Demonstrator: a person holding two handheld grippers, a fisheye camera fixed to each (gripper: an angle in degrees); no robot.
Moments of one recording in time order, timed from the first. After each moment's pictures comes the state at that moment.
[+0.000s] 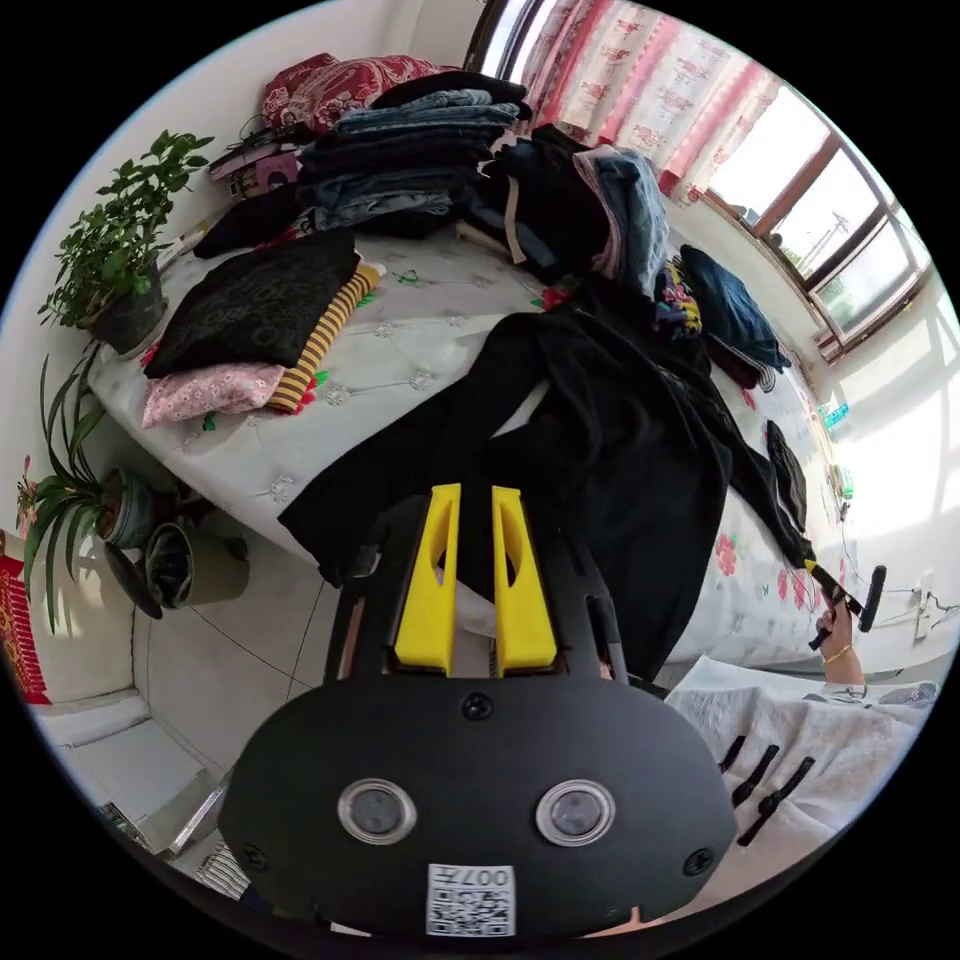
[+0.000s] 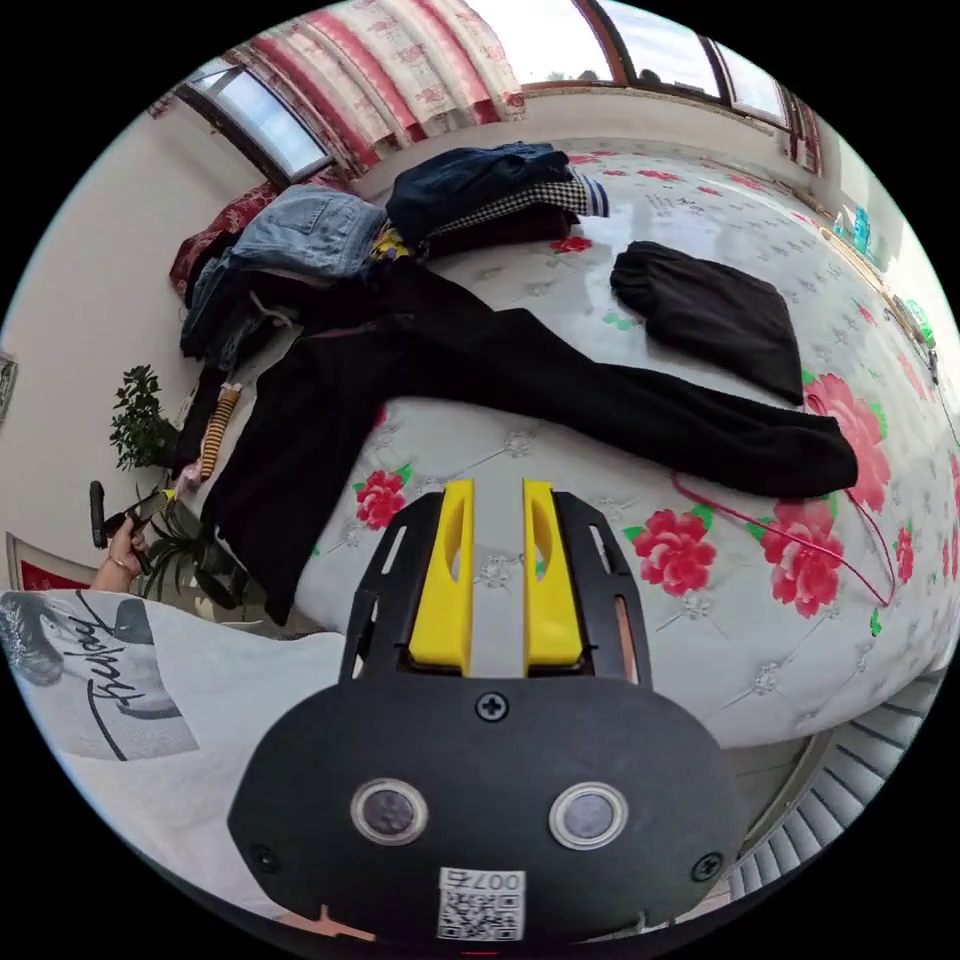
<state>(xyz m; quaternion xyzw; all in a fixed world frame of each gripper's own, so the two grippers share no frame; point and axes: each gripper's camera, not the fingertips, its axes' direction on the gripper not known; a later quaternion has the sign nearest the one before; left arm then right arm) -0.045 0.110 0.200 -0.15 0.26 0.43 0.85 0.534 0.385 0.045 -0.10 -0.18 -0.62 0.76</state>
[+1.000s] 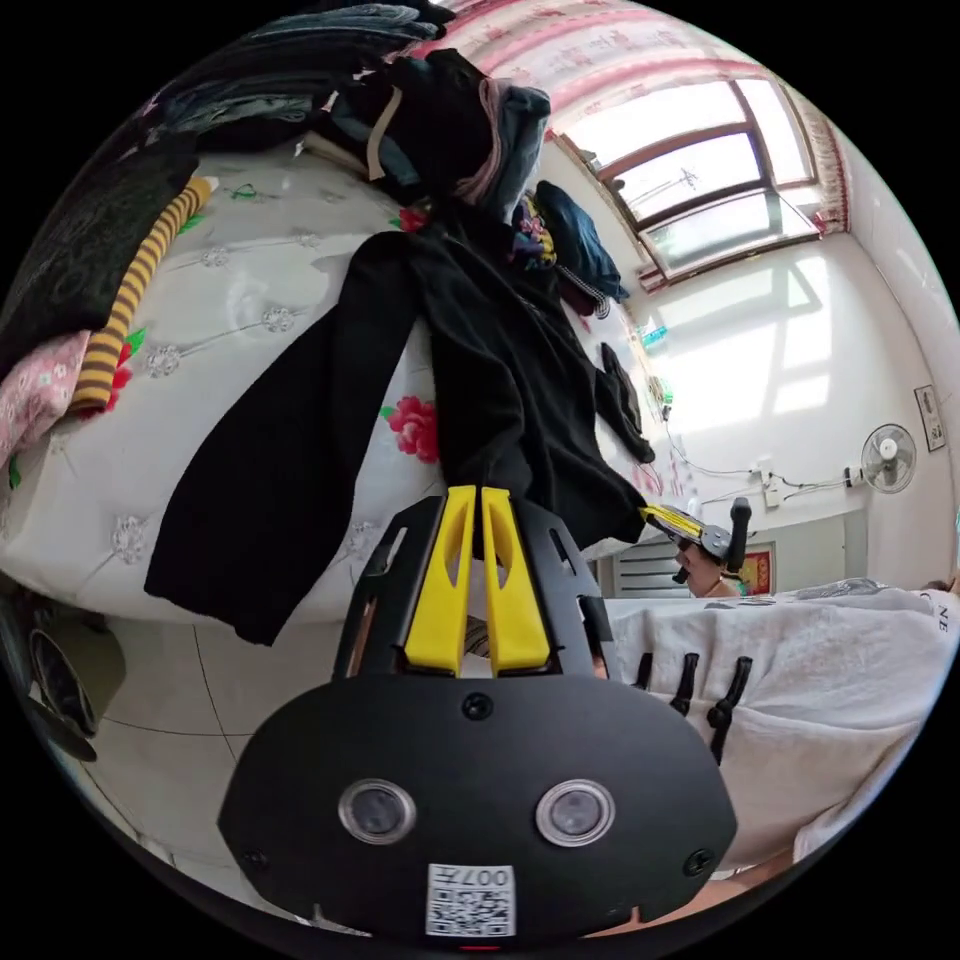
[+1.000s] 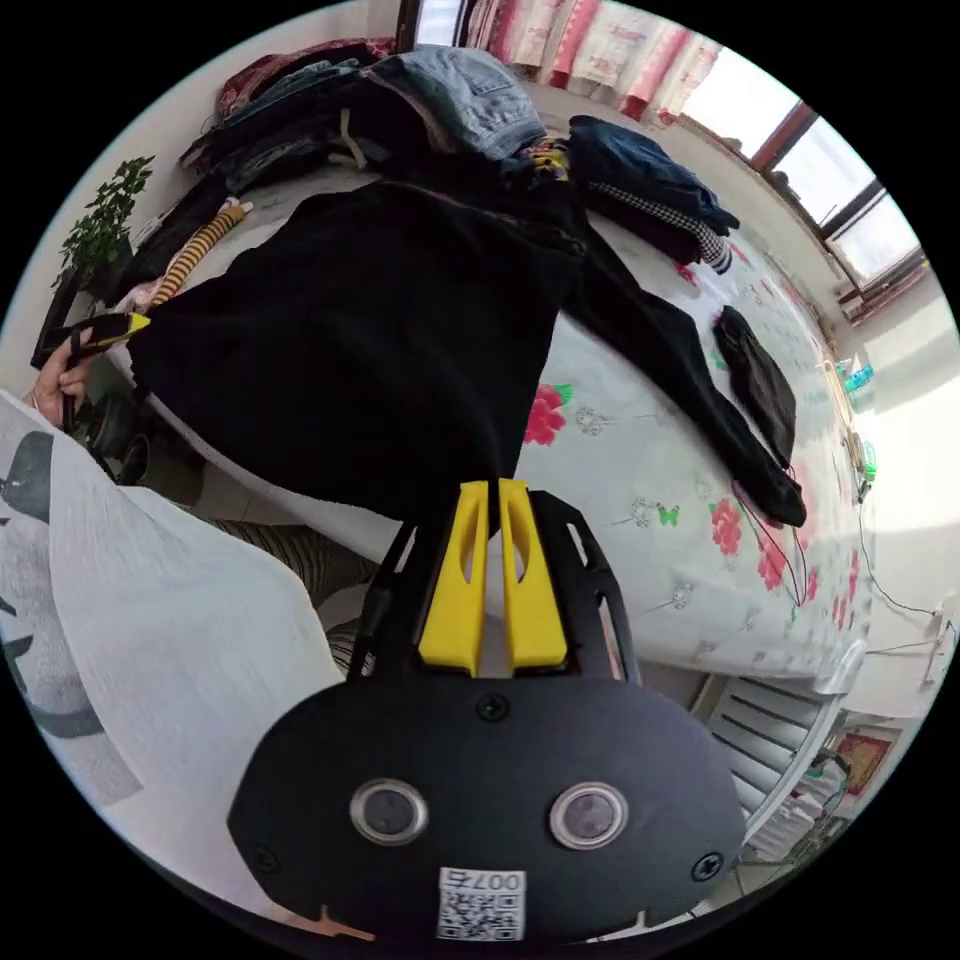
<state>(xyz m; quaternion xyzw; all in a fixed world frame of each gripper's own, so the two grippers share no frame) -0.087 -0.080 0.249 -0.32 0.48 0.47 0.67 0.601 0.660 -0.055 0.00 0.01 -0.71 0.70</state>
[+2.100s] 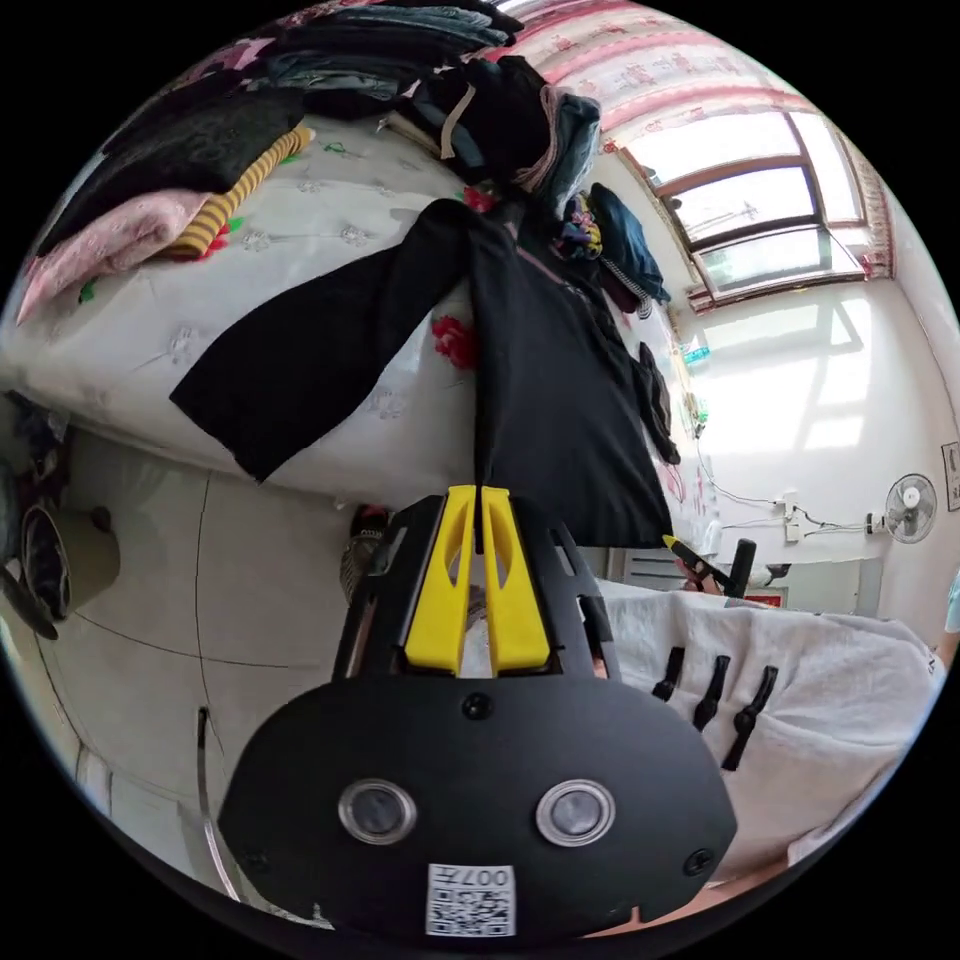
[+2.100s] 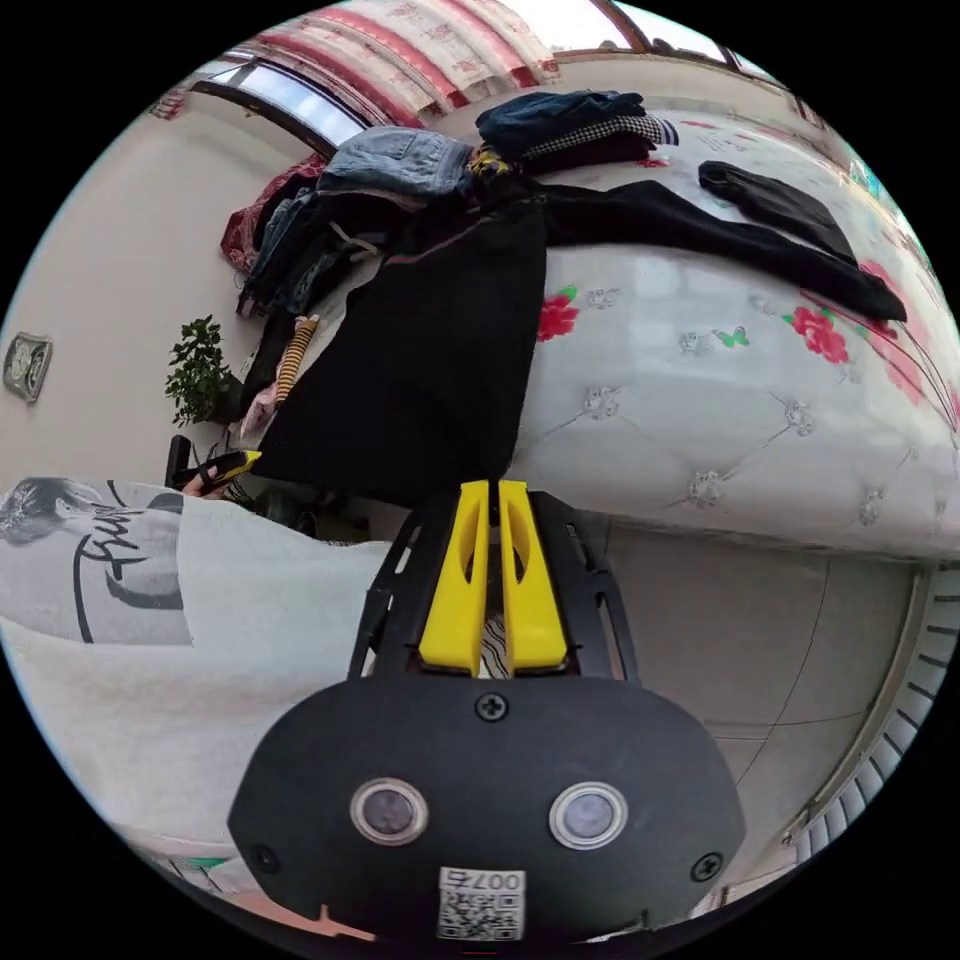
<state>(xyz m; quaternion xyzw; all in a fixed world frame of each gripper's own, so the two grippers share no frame) -0.205 -0.141 0.189 -0.35 0.40 0.43 0.73 0.741 0.488 -0.119 -0.17 -0.20 -0.58 0.77</state>
